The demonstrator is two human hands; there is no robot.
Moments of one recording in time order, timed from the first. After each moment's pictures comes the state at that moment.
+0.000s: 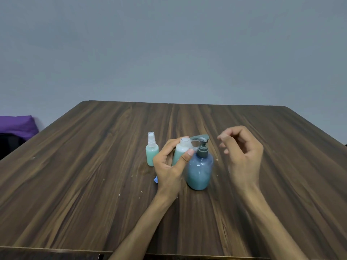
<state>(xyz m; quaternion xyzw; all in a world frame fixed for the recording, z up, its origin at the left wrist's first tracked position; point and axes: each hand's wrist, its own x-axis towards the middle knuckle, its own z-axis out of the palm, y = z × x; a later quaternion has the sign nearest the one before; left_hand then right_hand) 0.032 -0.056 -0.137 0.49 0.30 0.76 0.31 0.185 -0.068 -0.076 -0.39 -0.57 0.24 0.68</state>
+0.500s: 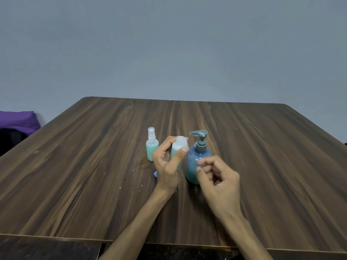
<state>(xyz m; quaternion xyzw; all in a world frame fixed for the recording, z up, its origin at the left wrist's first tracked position) 0.031 -0.062 -0.135 0.49 0.28 0.76 0.31 0.168 -0.106 -0.142 -0.42 -0.64 0.25 0.60</state>
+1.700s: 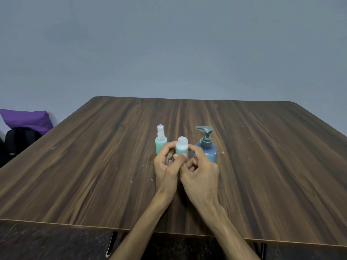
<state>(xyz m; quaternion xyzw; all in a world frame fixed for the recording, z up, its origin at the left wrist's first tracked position) 0.010 -0.092 -0.149 0.44 0.38 0.72 0.37 0.102 -0.103 -0.140 -0.48 -0.63 0.20 0.57</state>
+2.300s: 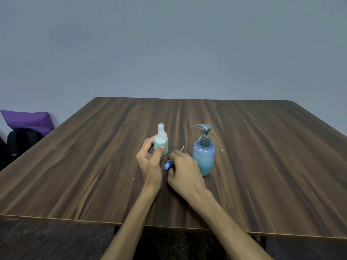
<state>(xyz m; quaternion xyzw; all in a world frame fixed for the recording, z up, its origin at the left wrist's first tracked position) -0.026 -0.082 -0.149 0.41 0.42 0.76 0.27 0.082 -0.087 -0.146 -0.49 -0.81 0.12 0.30</state>
